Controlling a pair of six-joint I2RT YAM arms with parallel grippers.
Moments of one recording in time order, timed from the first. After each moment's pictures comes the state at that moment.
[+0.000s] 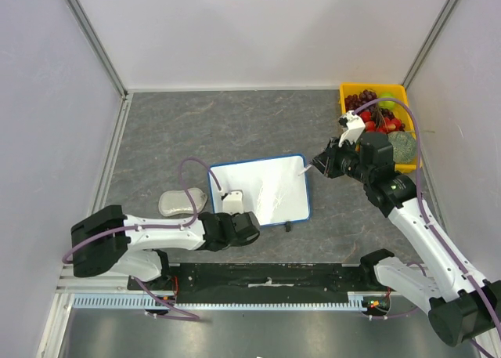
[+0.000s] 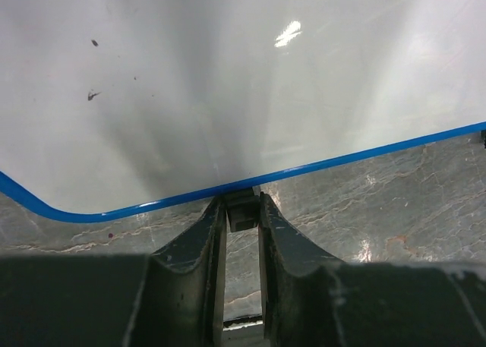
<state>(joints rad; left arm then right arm) -1.22 1.35 0.61 -0.42 -0.43 -1.12 0.35 0.94 0.88 -0.35 -0.29 0.31</state>
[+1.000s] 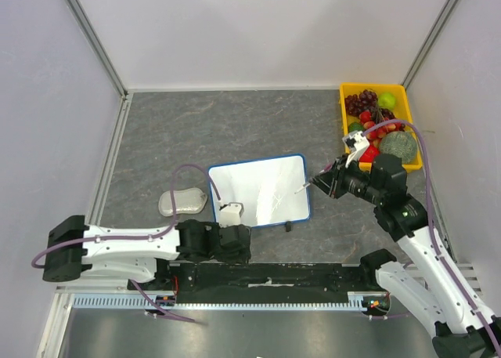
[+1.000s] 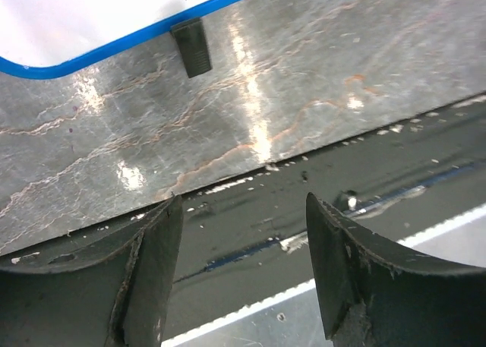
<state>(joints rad) -1.38 1.14 0.64 -0.65 -0.30 -1.15 0.35 0.74 0.77 -0.35 -0.47 0.33</state>
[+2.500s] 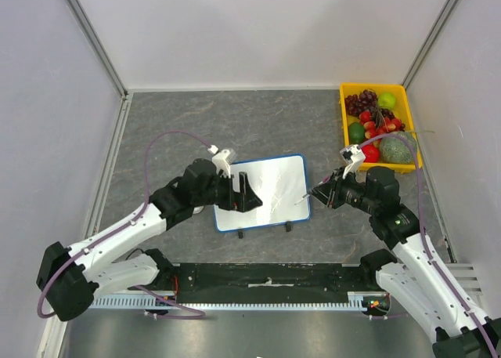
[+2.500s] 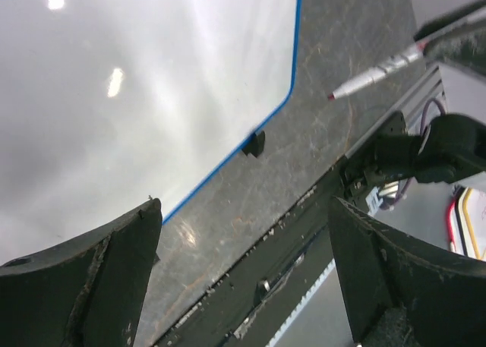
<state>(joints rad) -0.81 1.01 0.70 -0.27 0.20 -0.63 0.35 0.64 0.56 -0.29 -0.47 0.38</state>
